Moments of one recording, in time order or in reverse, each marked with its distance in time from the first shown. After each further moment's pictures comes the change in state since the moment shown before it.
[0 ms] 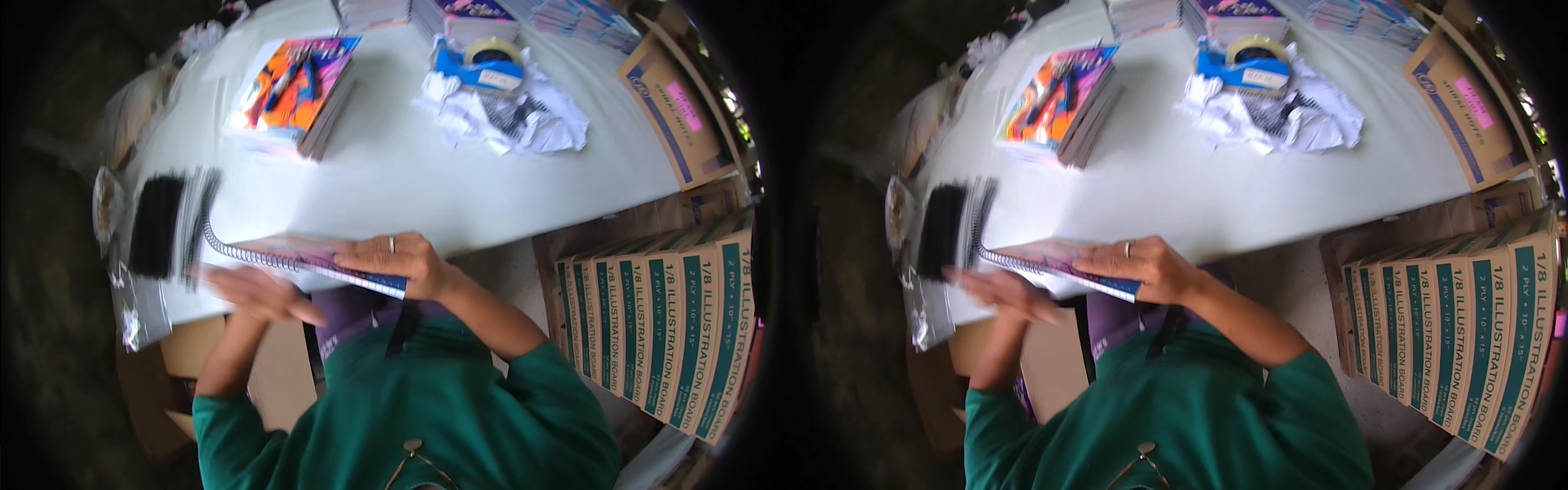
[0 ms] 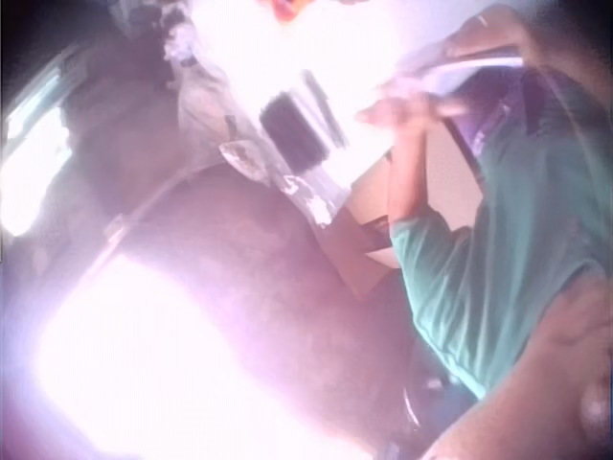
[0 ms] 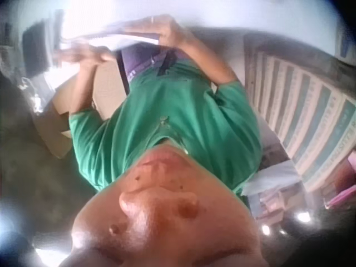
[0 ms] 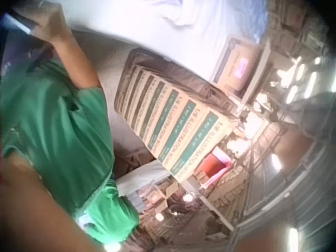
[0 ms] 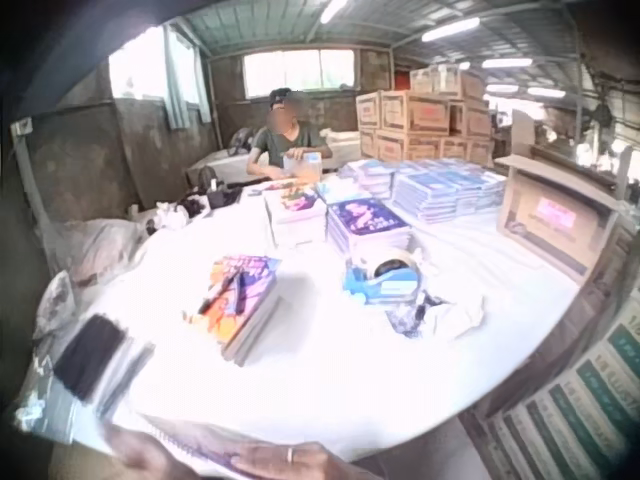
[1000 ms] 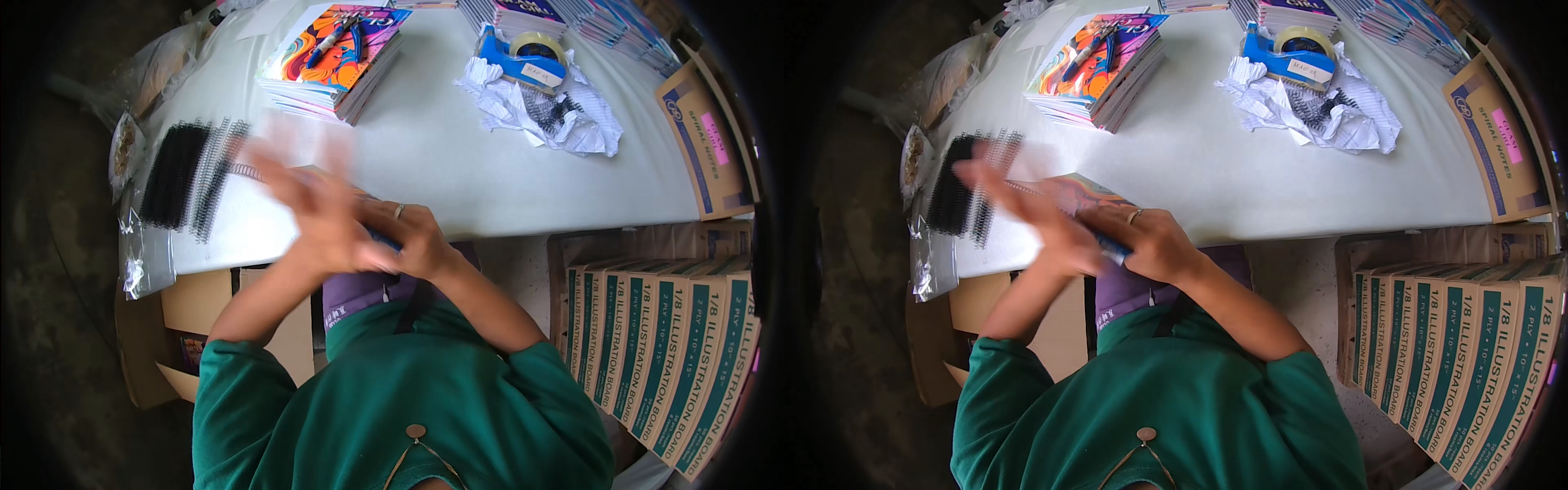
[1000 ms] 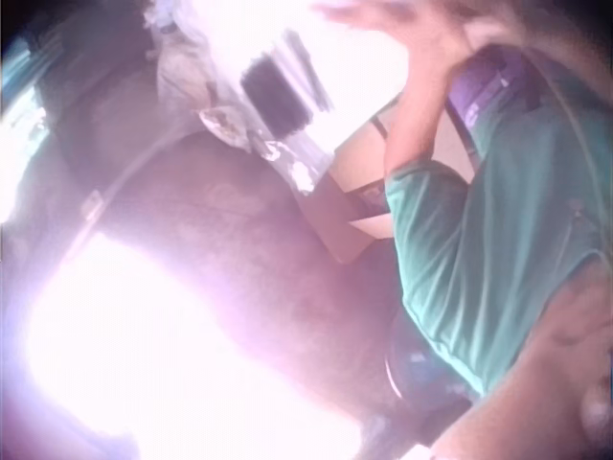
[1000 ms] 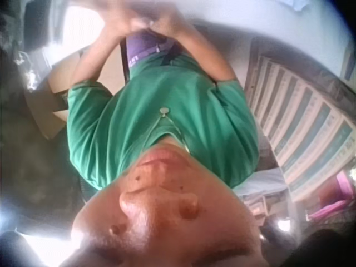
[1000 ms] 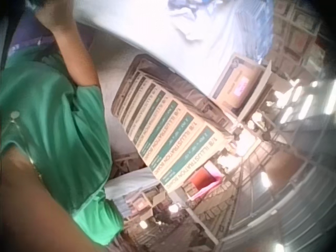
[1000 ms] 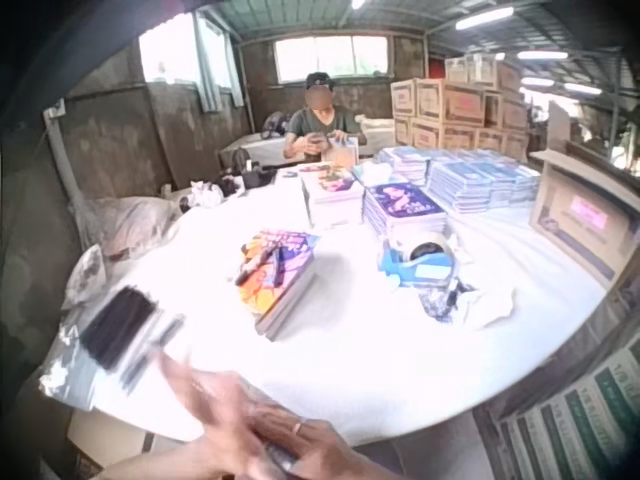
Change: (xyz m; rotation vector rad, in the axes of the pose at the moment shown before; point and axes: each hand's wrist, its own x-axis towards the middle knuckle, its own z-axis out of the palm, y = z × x) left_hand 0.097 0.031 -0.001 0.193 0.051 0.001; right_hand 0.010 -0.001 0.020 -0.090 0.116 0.069
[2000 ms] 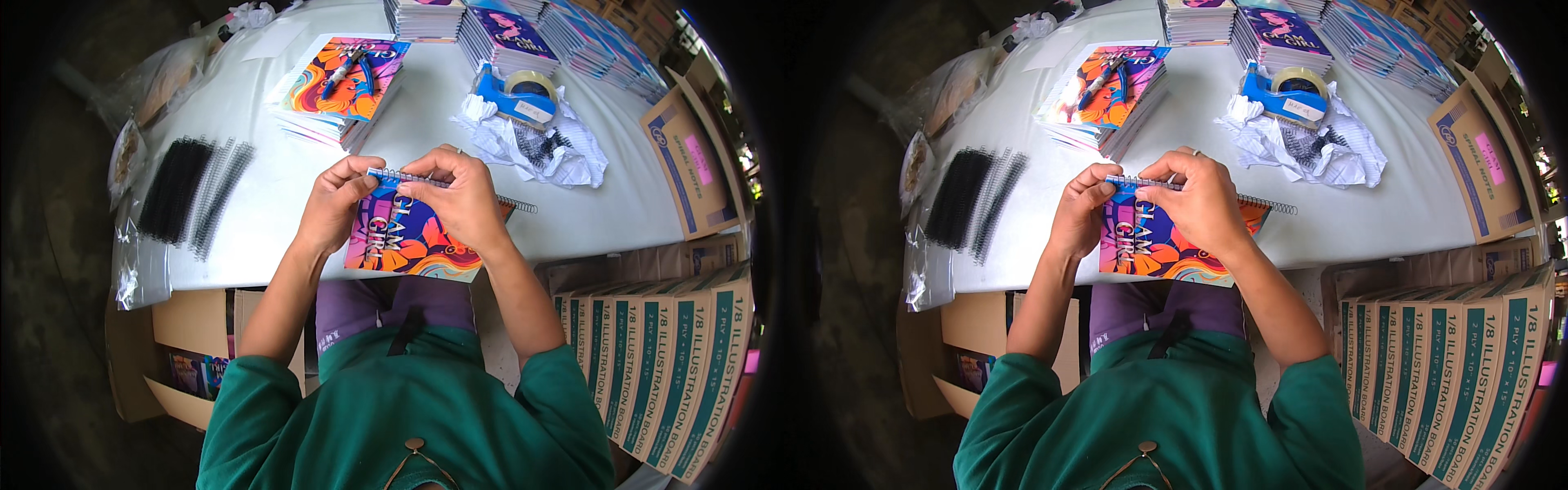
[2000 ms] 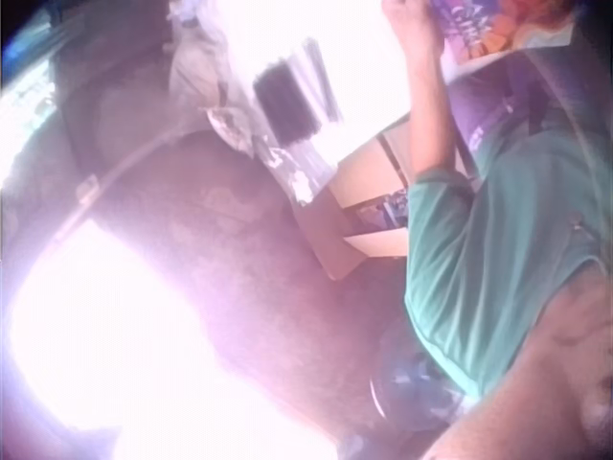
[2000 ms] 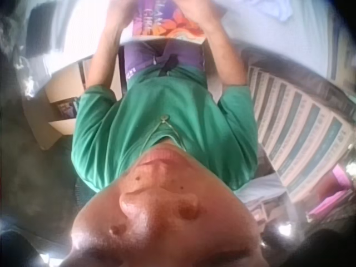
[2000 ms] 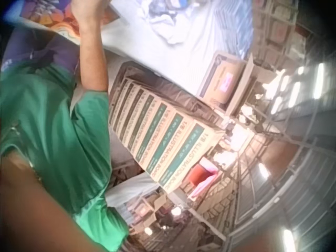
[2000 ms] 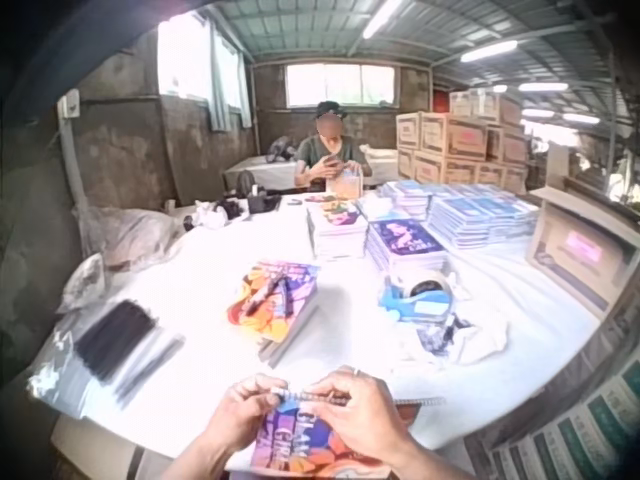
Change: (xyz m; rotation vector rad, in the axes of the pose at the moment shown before) left_hand 0.026 -0.038 0.022 -1.825 0.060 -1.295; right_hand 0.060 0.007 -0.054 0.041 -0.005 0.586
